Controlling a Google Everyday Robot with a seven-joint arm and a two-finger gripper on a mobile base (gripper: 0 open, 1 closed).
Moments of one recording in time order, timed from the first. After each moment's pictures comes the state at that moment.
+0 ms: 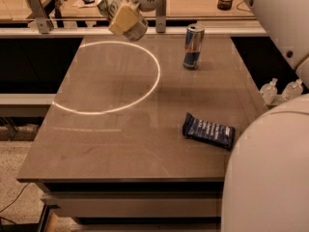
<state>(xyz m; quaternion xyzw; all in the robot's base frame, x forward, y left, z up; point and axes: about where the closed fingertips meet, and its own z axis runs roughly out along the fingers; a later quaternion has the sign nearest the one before) 0.646 0.081 0.998 -0.62 0.68 0.19 0.34</state>
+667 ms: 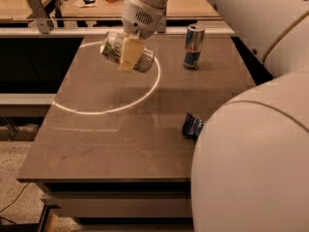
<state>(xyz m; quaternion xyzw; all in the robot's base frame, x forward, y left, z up) 0.582 0.066 0.929 -0.72 0.66 0.17 0.13</state>
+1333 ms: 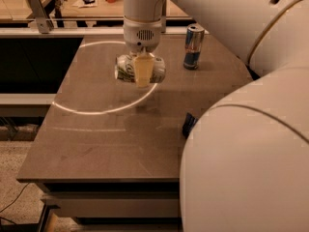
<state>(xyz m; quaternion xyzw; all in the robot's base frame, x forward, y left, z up) 0.567 0.030 0.889 -0.77 0.64 0.07 0.01</state>
